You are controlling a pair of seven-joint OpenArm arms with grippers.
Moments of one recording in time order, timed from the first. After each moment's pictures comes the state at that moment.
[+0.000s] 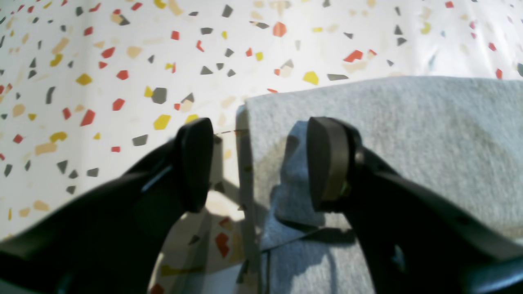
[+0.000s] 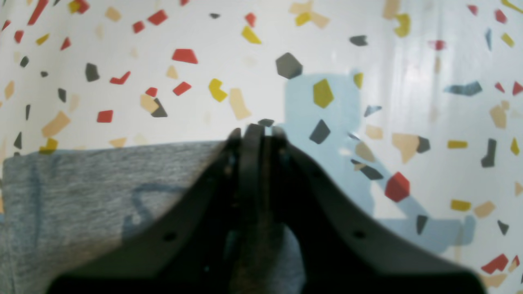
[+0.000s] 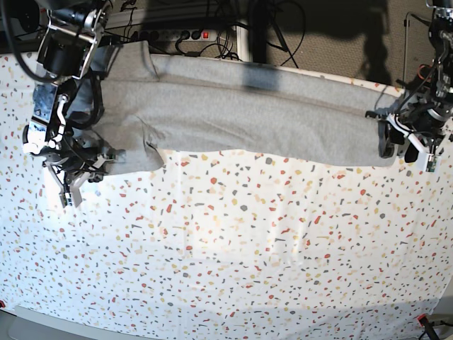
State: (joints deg) left arm 12.9 -27.4 -10.1 89.7 -26.6 -21.4 27.5; right arm 10.8 15.5 24.3 67.0 2.2 32.7 -39.3
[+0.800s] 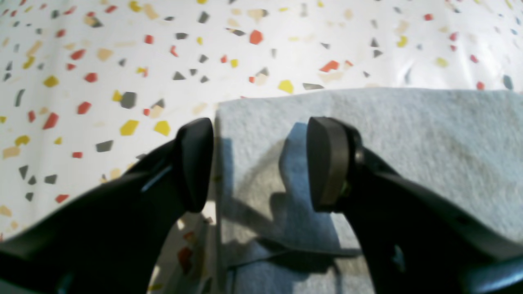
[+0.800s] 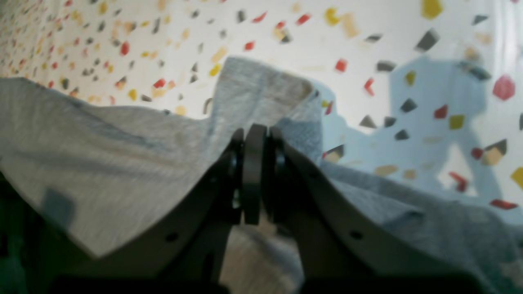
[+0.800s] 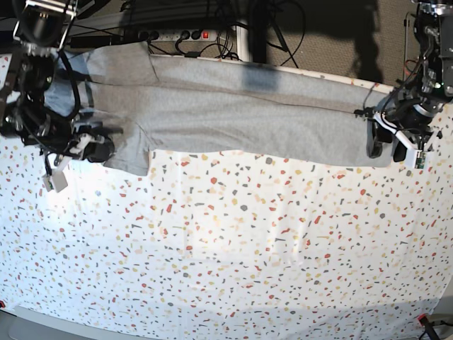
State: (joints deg) left arm 12.9 -22.3 -10.3 89.7 -22.9 -21.2 24.6; right arm -2.0 22.0 24.0 89.3 47.1 34.1 -66.2
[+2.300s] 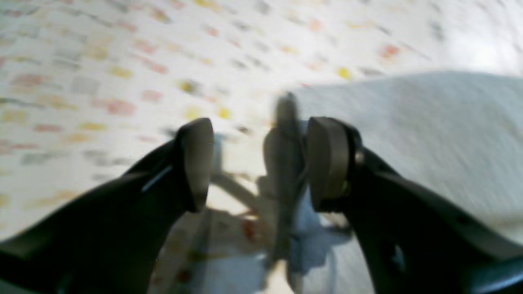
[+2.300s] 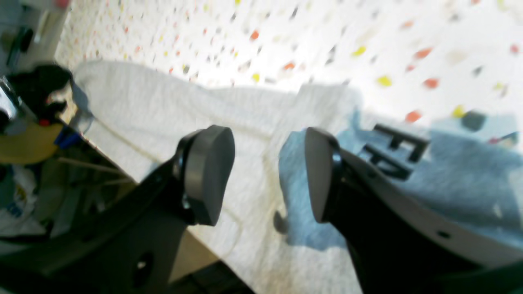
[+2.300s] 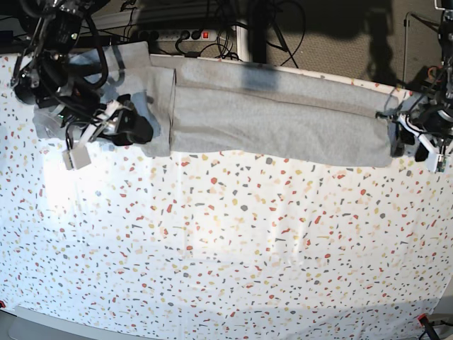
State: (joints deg) left arm 12.9 -30.3 -11.4 86.4 -30.2 -24.9 29.2; right arm -10.8 11.8 26.8 105.5 54.6 34.2 -69.8
